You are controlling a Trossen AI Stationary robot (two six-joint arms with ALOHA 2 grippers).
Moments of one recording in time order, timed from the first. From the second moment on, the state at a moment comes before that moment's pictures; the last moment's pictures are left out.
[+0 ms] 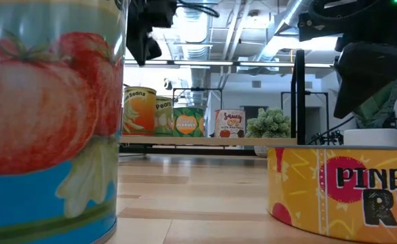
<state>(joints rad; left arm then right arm) 0.34 1.61 1.57 -1.32 0.35 0.43 0.58 1.85 1.29 -1.24 0.57 1.14</state>
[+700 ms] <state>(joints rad) 0.11 1.61 1.32 -1.15 0.02 0.36 0.67 1.85 1.29 -1.24 0.57 1.24</state>
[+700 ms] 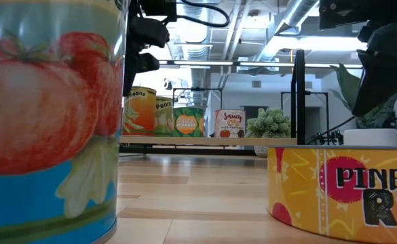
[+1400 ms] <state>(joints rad) 0.14 1.61 1.32 -1.14 -0.17 0.39 0.67 1.85 1.29 -1.22 0.57 1.24</state>
